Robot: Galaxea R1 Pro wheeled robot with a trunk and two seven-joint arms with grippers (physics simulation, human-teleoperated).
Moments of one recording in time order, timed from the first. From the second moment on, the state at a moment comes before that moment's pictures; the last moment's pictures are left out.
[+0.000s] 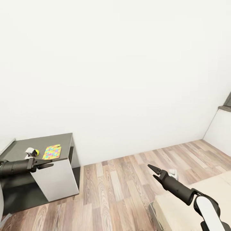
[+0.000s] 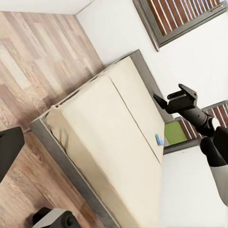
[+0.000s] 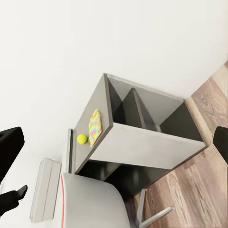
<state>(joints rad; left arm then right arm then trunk) -0.70 0.67 -0.12 -0.73 0.38 0.84 -1.57 -0.14 -0.10 -0.18 -1.56 -1.12 0.82 0.12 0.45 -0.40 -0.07</state>
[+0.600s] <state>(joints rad) -0.70 0.67 -0.12 -0.73 0.38 0.84 -1.57 -0.14 -0.10 -0.18 -1.56 -1.12 0.82 0.12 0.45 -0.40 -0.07</state>
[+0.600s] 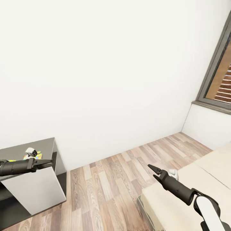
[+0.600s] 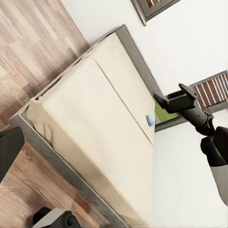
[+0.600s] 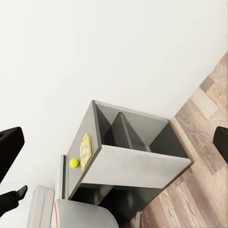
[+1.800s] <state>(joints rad) -0.70 0.67 -0.12 -0.73 0.38 0.84 -1.57 -0.14 -0.10 -0.18 -1.56 -1.13 0.82 0.12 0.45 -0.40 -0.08</state>
